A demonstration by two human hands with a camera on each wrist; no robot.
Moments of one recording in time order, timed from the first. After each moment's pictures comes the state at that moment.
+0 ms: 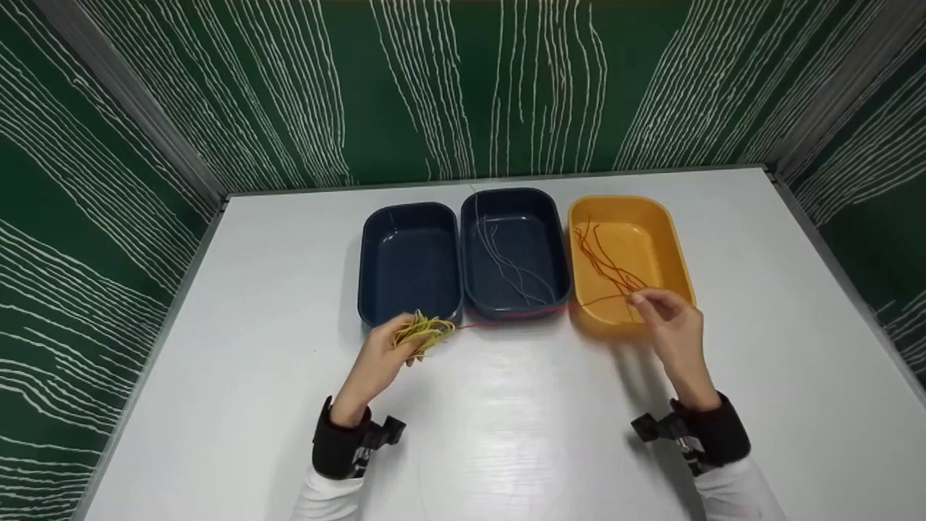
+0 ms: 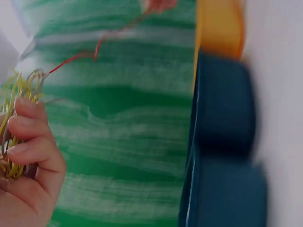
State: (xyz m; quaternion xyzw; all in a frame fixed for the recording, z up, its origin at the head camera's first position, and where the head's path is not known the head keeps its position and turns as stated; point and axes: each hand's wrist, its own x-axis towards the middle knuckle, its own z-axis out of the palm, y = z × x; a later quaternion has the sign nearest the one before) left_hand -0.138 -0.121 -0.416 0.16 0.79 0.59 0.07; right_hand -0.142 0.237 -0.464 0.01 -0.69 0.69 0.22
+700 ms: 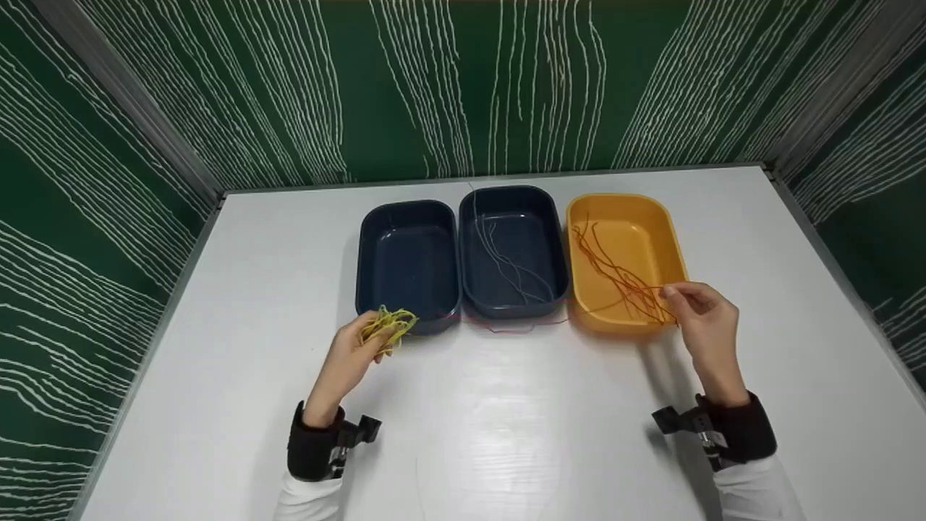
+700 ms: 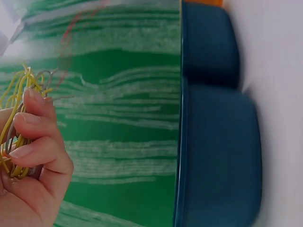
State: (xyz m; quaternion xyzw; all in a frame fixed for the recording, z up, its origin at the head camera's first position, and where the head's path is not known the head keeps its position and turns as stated) left_hand -0.132 -0.149 -0.398 0.08 0.82 0.57 0.05; right_hand -0.141 0.276 -0.462 -0.03 -0.69 0.69 0.23
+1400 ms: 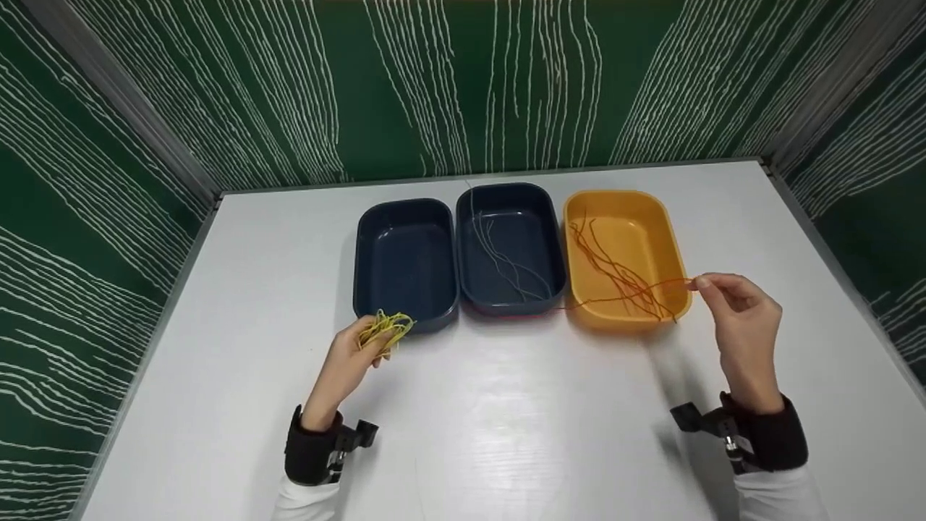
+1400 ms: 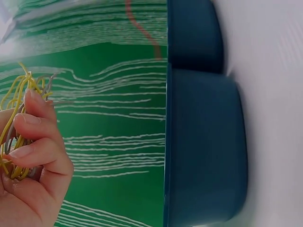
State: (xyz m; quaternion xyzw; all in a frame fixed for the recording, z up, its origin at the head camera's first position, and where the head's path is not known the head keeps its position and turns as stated) left_hand -0.134 -0.156 -0.413 0.08 0.82 0.57 0.05; right_hand -0.113 0.274 -0.403 -0.09 -0.66 0.70 0.28
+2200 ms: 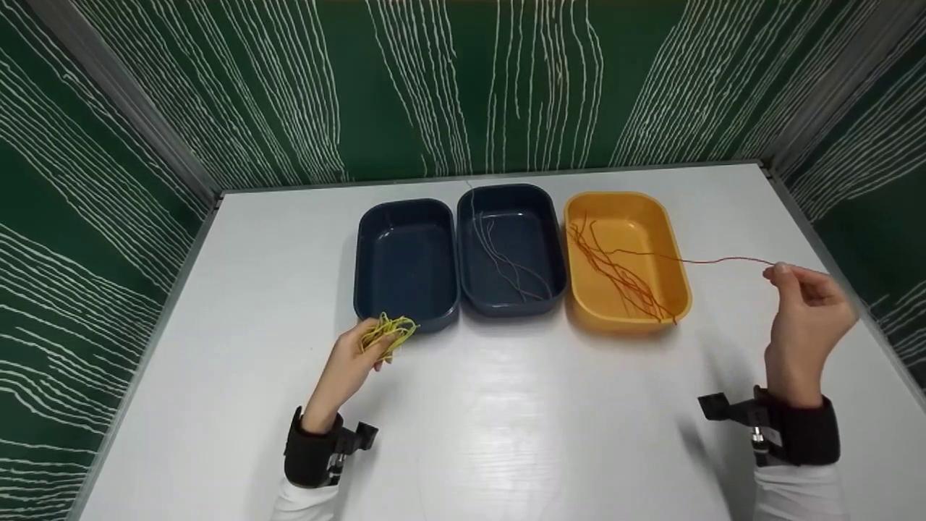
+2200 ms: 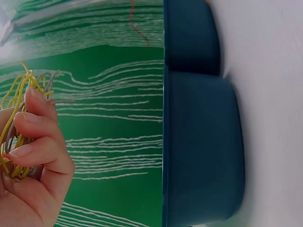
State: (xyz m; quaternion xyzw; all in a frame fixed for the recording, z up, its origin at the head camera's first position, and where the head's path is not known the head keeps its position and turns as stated) left_hand -0.126 -0.152 -0.399 0.08 0.83 0.55 0.06; right_hand -0.119 0.313 -0.392 -0.16 -0.51 0.73 0.42
